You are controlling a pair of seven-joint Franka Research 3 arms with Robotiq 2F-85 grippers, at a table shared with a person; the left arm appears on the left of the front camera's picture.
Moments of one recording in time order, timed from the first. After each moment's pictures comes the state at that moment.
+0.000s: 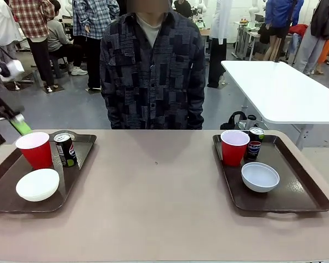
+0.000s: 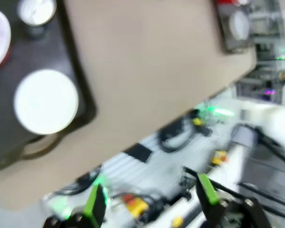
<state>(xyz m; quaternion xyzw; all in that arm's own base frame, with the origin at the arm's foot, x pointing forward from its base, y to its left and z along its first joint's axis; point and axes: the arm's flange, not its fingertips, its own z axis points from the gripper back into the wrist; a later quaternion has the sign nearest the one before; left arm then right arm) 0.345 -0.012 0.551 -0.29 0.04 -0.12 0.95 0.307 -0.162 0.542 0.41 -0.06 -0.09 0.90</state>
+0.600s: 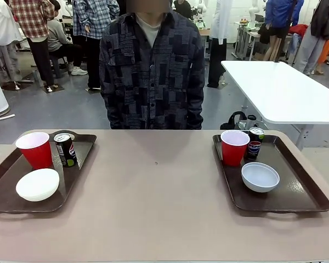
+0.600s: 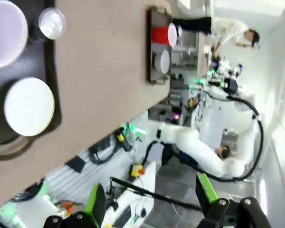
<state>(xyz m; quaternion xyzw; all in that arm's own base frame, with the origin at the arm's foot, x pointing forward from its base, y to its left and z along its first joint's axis) 0.388 0.125 0.545 -0.51 0.06 0.01 0.86 0.307 -0.162 0.542 0.41 -0.06 -0.09 0.90</state>
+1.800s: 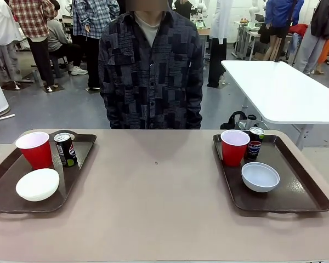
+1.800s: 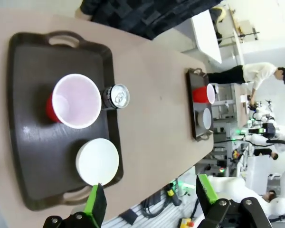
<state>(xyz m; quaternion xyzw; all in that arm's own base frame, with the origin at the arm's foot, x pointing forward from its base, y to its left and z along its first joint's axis) 0.391 0.173 0.538 -0.42 -0.12 0.04 0.90 0.307 -0.162 0.542 0.41 -0.06 -0.09 0.90</state>
